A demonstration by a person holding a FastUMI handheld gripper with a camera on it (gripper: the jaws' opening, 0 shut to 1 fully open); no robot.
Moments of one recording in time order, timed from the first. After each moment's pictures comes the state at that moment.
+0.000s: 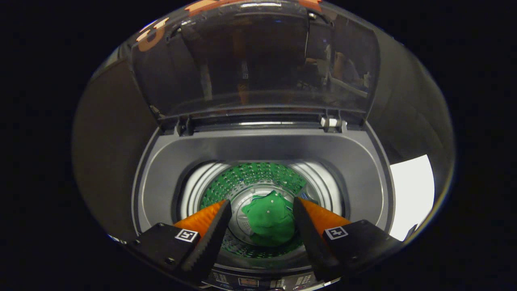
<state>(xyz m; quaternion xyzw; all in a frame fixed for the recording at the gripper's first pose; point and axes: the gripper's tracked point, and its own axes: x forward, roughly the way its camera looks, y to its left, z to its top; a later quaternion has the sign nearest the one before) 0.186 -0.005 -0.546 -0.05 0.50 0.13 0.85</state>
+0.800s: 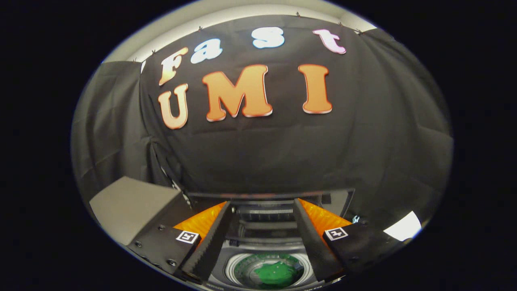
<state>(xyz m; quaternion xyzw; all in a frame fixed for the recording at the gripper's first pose) 0.297 0.053 -0.225 0.00 0.21 0.17 0.96</state>
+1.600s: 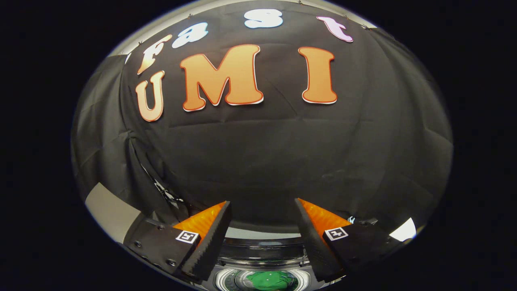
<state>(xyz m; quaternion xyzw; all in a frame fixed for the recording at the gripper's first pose) 0.416 0.061 -0.297 -0.03 0.29 0.13 0.95</state>
